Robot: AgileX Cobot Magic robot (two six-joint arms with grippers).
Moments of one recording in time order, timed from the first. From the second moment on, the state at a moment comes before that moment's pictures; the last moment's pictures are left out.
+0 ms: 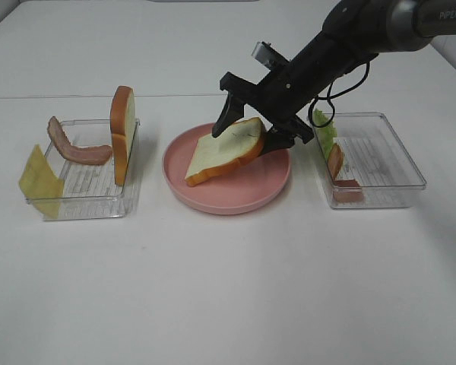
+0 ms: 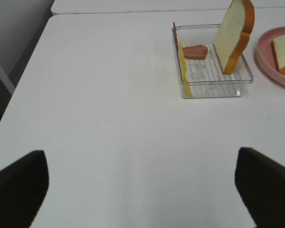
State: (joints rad) left arm 0.06 -0.01 -0.52 -0.01 1.08 -0.01; right arm 0.29 2.33 -1.78 0.69 0.90 -0.12
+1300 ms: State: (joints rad) left arm 0.06 -0.01 -0.52 -0.01 1.08 -0.01; right arm 0.28 2.15 -2.04 0.02 1.20 0.12
